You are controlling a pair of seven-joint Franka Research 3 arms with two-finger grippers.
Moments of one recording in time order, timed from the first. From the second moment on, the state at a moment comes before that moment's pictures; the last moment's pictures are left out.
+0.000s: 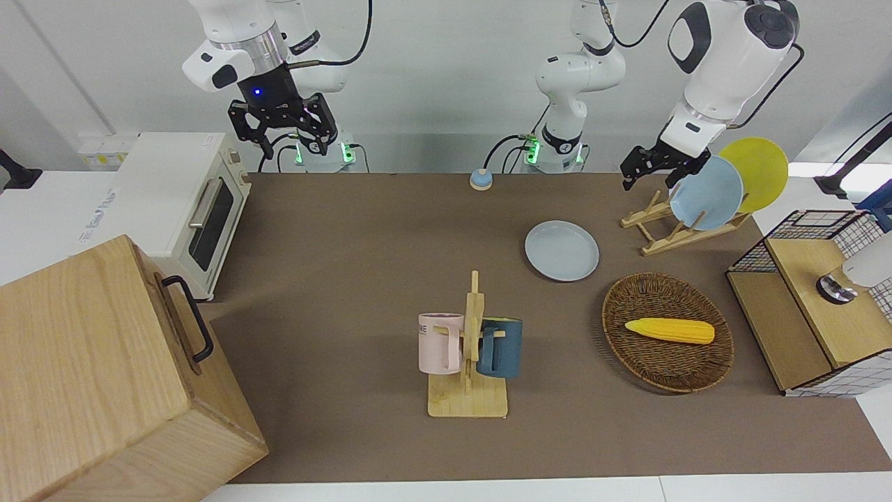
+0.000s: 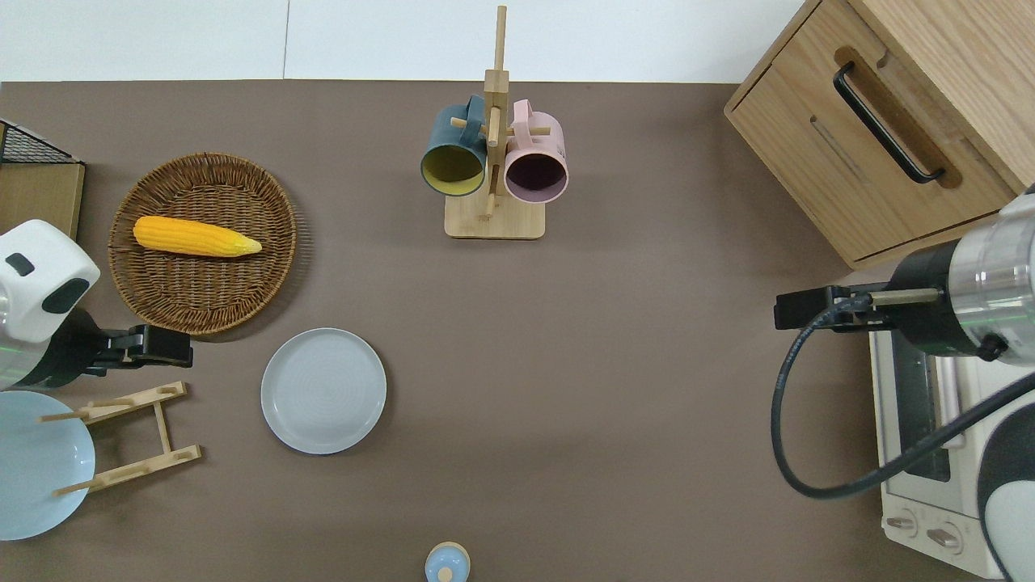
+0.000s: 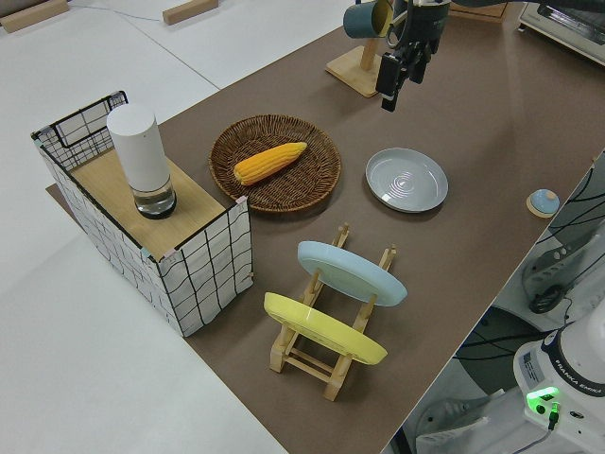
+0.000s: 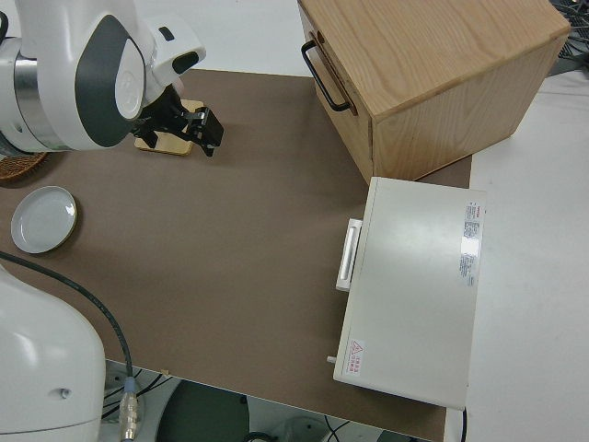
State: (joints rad) left arm 0.15 -0.12 -0.15 -1.87 -0.06 1.66 -0.04; right arm -0.21 -0.06 0.37 -1.54 0.10 1.52 0.18
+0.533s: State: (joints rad) left arm 0.15 -0.10 -0.15 -2.04 -0.06 1.80 -0.04; right arm -0.21 -0.06 0.37 -1.54 0.10 1.52 0.18
